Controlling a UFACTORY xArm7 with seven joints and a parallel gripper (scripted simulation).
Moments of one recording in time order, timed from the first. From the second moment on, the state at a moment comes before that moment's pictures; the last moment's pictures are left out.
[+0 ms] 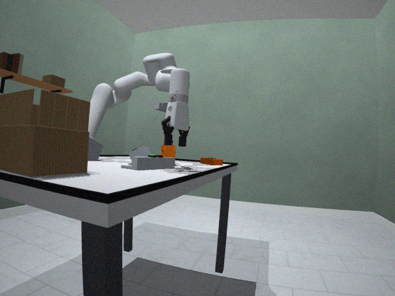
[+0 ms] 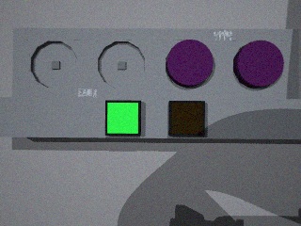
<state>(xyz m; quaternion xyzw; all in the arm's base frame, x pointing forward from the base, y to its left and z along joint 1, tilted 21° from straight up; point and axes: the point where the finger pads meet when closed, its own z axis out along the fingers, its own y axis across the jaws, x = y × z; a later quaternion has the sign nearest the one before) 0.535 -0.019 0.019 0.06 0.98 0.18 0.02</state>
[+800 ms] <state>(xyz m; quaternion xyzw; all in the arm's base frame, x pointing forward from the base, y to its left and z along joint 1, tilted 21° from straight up) 0.535 -0.019 0.019 0.06 0.98 0.18 0.02</state>
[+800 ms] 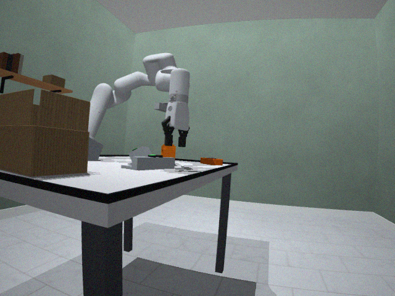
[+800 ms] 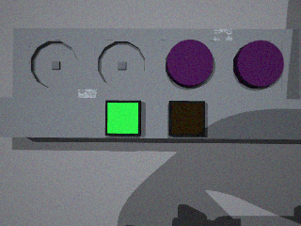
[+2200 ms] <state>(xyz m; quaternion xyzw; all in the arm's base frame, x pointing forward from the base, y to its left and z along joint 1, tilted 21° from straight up) 0.429 0.013 0.095 0.06 0.98 0.18 0.02</state>
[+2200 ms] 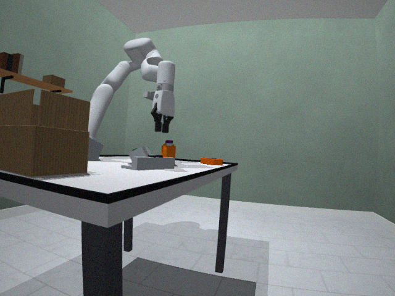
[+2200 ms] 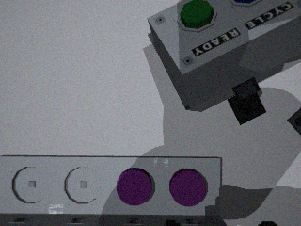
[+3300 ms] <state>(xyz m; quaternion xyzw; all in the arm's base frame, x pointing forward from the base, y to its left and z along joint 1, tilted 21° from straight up) 0.436 0.057 -0.018 0.06 0.98 0.18 0.02</state>
